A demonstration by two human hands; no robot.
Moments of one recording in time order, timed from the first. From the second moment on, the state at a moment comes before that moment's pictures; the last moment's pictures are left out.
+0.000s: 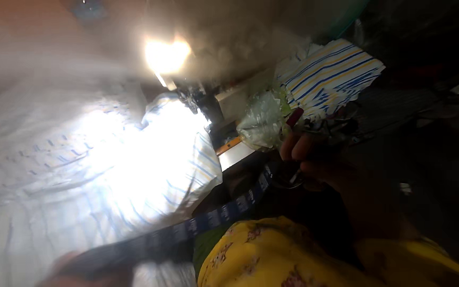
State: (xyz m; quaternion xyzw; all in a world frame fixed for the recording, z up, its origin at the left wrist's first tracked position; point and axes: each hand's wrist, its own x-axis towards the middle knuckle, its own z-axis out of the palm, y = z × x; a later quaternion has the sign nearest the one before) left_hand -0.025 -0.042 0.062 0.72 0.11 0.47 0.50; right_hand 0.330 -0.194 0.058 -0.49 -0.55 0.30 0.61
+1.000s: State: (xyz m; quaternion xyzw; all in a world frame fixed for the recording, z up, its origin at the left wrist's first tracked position) left_hand 0.248 -0.027 0.071 0.91 0.31 -0.19 0.21; right_hand 0.443 -0.106 0.042 -0.64 -0.39 -0.08 0.65
